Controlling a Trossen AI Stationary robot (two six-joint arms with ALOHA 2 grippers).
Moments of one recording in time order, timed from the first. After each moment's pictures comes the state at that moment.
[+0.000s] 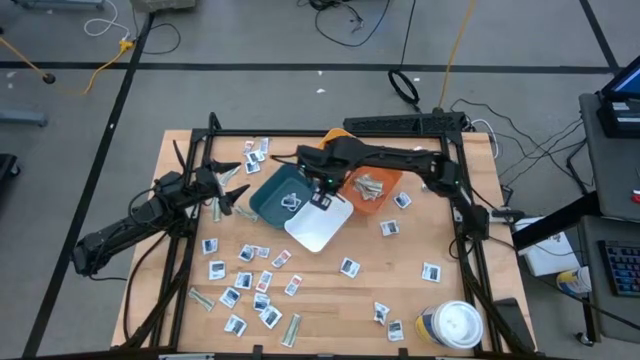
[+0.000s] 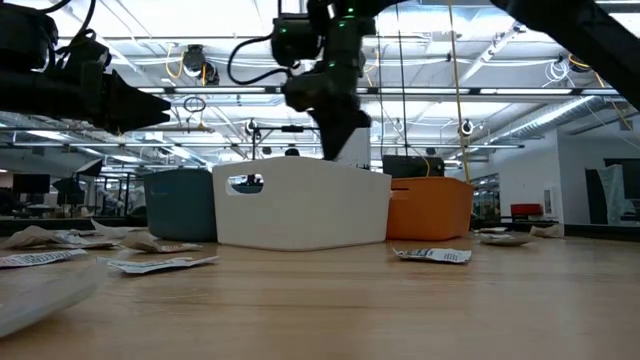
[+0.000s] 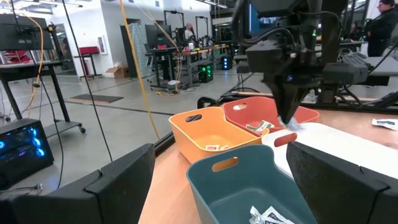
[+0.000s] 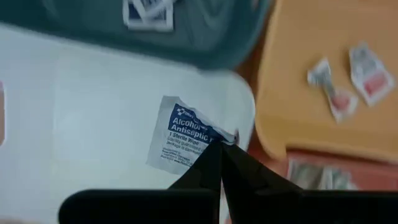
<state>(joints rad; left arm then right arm) 0.55 0.02 0.02 0.03 0.13 0.07 -0.21 2.21 2.10 -1.30 0.00 0.27</state>
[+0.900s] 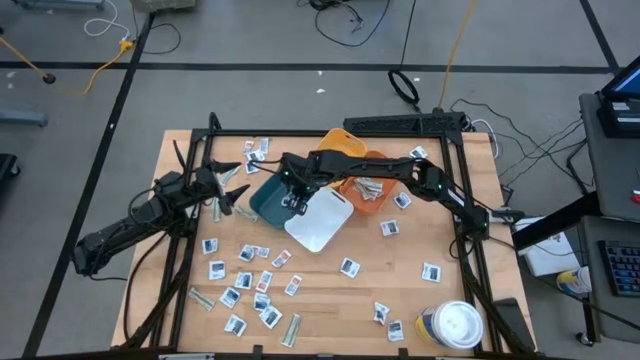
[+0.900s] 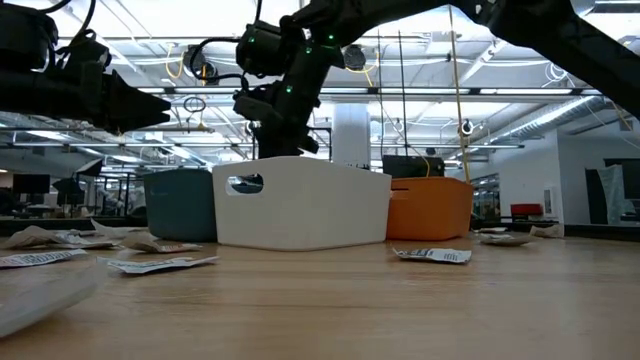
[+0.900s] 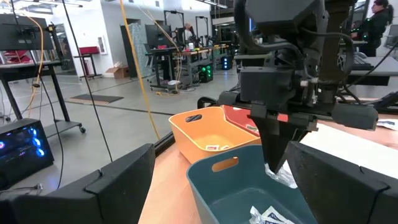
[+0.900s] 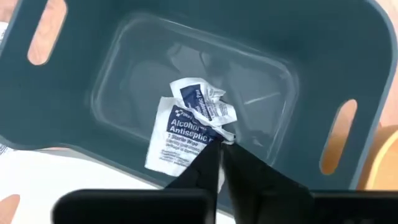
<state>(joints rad) 0.55 0.02 0.02 0.03 0.13 0.07 -0.18 2.34 2.14 -0.91 0.00 0.16</state>
